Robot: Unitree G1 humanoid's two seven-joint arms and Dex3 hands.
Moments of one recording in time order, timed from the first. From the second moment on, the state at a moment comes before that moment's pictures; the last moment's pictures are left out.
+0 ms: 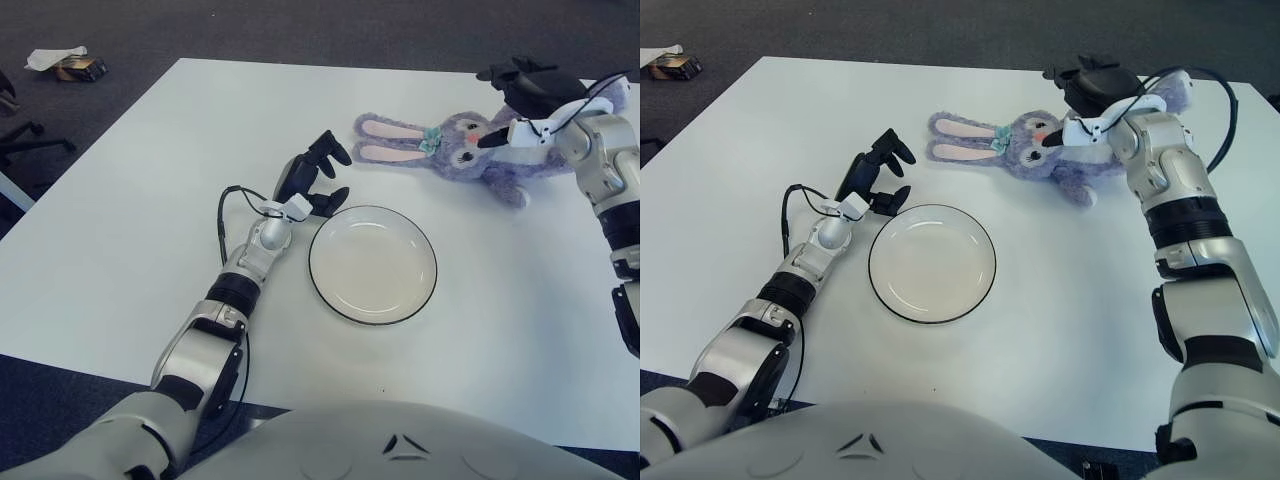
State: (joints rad) left arm -0.47 0.08 -0.22 0.69 0.38 -0.70 0.21; right arm -0.83 -0.75 0.31 0.52 -0.78 -0.19 0.19
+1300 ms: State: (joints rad) left arm -0.47 0.08 -0.23 0.69 0.41 -0.68 0.26; right arm -0.93 -0.58 0.47 0.76 -0.82 -0.17 0.16
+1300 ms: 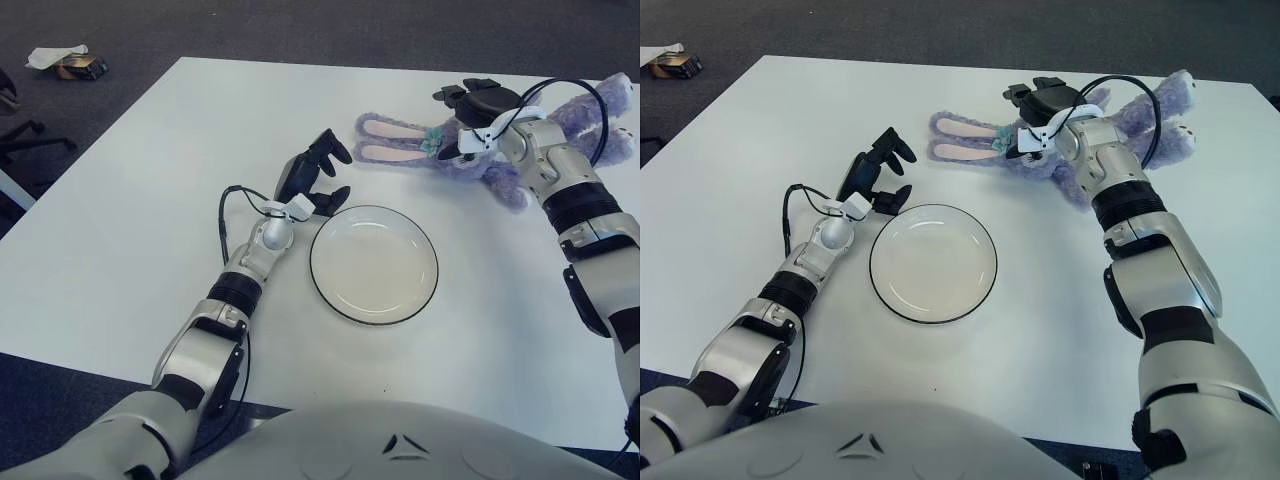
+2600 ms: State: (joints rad) left arm -0.46 0.08 -0.21 0.66 0.40 -0.68 0.24; right arm -0.87 -0.56 0.46 0.80 -0.77 -0.15 0.19
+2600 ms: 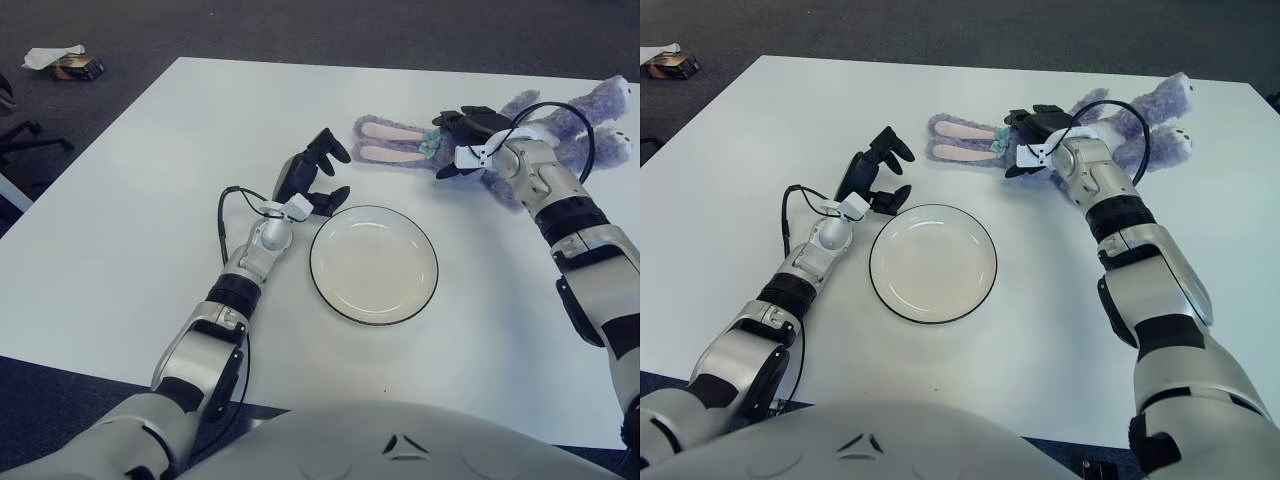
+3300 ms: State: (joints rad) left arm -0.45 0.08 -0.21 0.64 0.40 -0.66 0.25; right arm -0.84 -0.58 0.45 0.79 -0.74 -0.16 0.21
